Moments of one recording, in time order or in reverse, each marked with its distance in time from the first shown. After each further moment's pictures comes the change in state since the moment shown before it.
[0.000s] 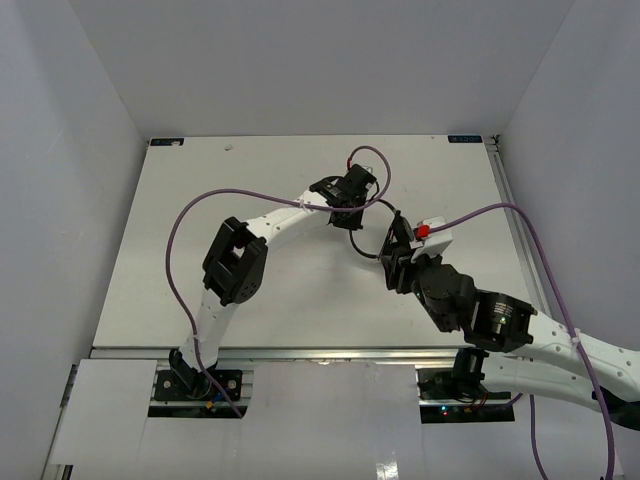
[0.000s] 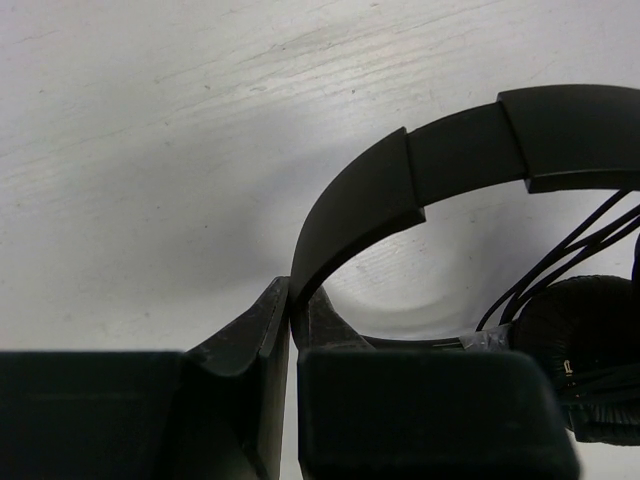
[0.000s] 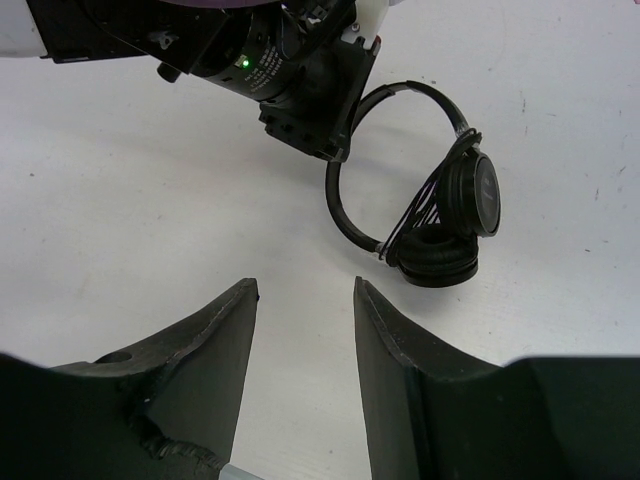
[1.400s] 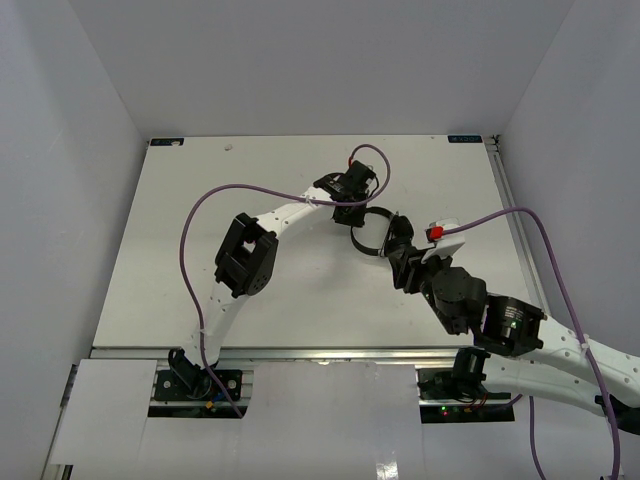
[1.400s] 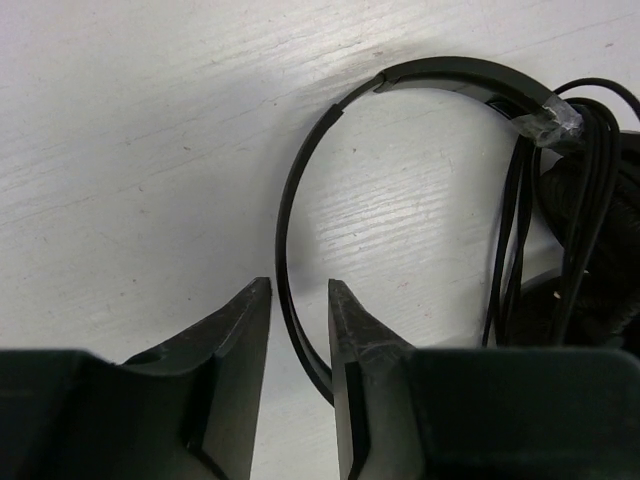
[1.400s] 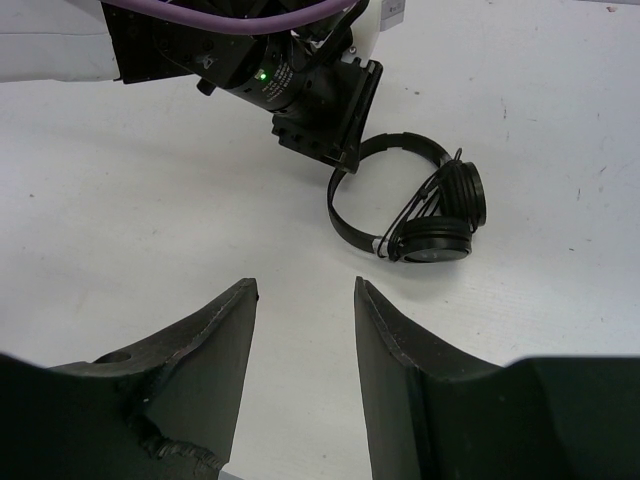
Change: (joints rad) left arm 0.036 0.149 0.144 -0.009 0.061 0.011; right arm -0.007 -0.066 -0.018 -0.007 0.026 -0.003
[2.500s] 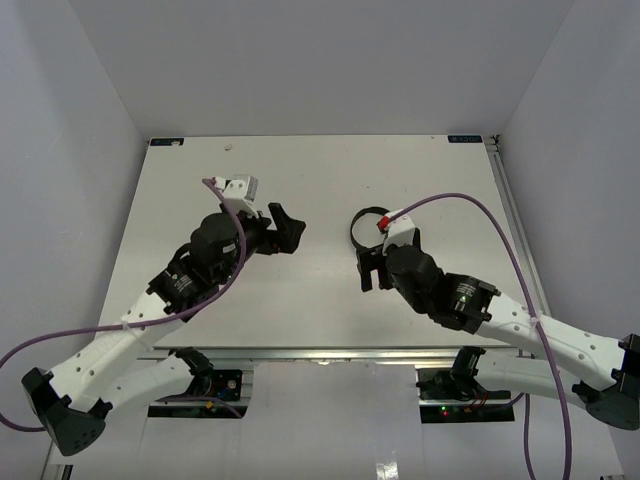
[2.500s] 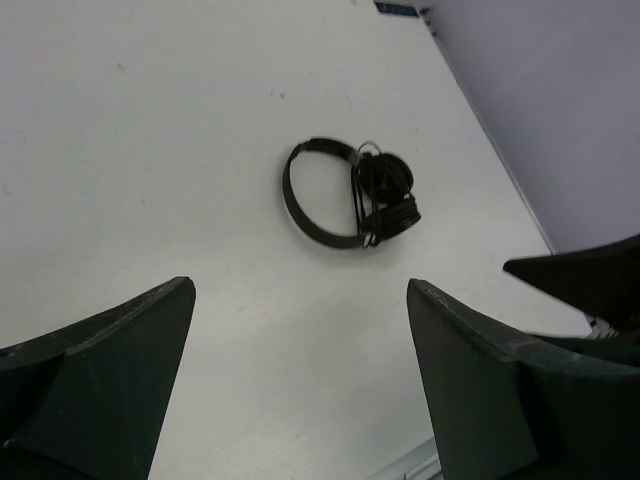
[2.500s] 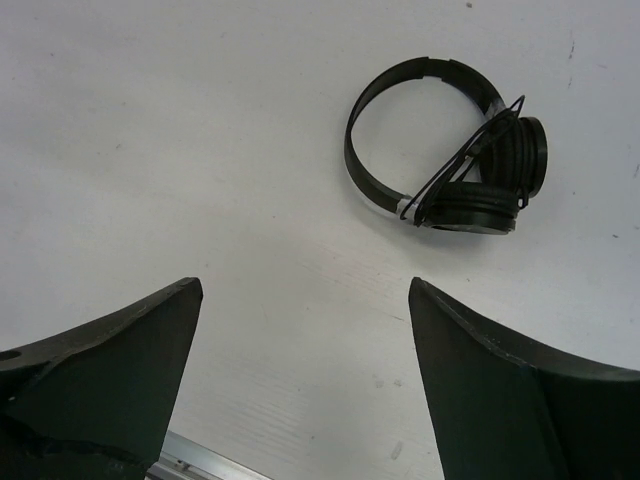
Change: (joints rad) left arm 0.002 -1.415 -1.078 0.401 -0.090 -0.044; right arm -0.128 0.282 0.042 0.005 -0.230 -0.048
